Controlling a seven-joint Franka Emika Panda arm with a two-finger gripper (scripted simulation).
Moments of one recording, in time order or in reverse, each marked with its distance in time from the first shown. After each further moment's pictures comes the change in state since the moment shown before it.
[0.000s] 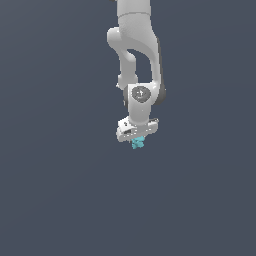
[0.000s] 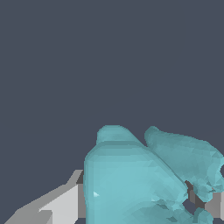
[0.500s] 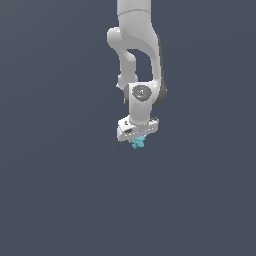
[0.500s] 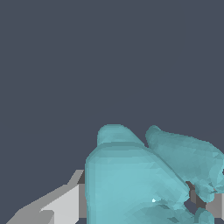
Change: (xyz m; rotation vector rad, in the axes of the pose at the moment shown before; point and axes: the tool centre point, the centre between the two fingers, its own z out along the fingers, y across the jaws) arm 0.002 -0.001 -0.006 0.000 -0.001 0.001
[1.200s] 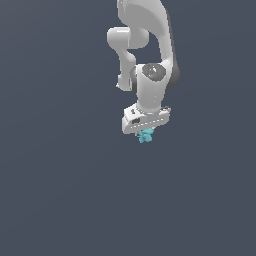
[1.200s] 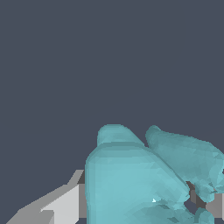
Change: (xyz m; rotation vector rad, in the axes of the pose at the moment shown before) arm 0.027 -0.019 -0.085 0.000 0.000 0.000
